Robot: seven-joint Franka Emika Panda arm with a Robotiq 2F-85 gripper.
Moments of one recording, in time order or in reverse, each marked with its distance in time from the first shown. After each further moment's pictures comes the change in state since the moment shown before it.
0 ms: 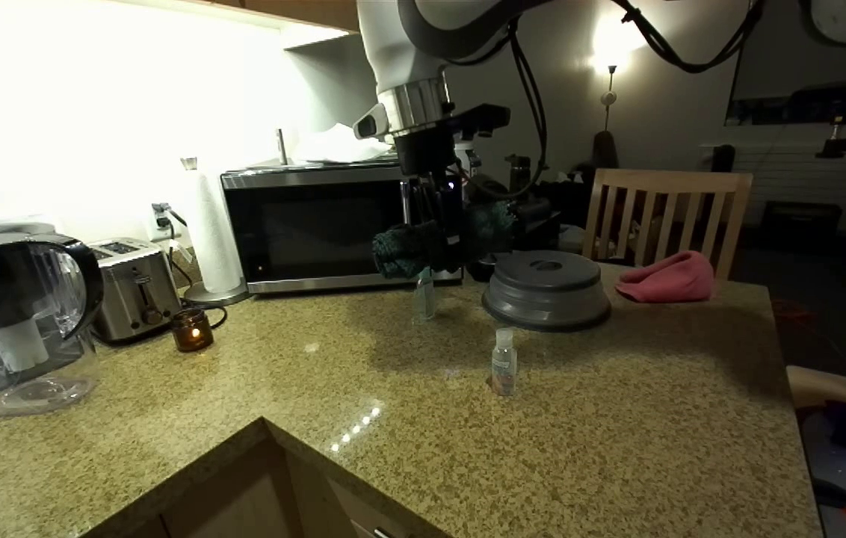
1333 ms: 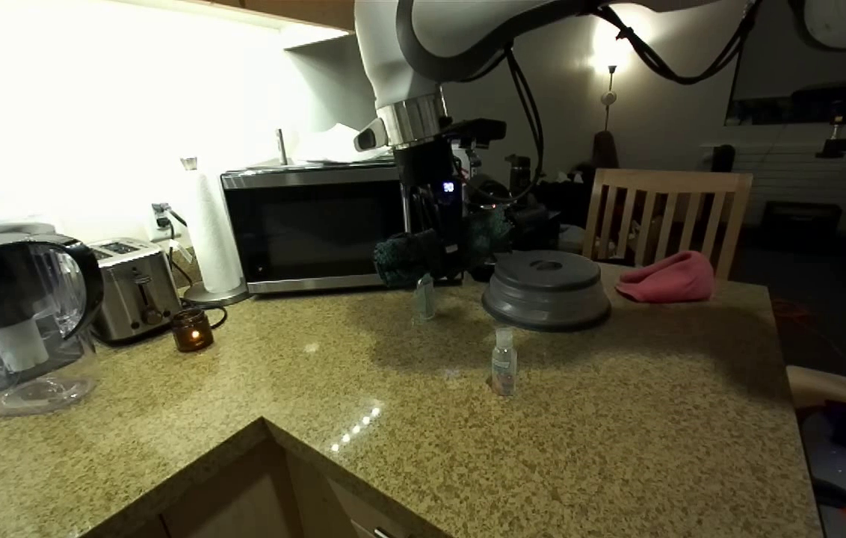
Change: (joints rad) arm 0.000 0.021 -0.004 -0.008 -0.048 0.031 0.017
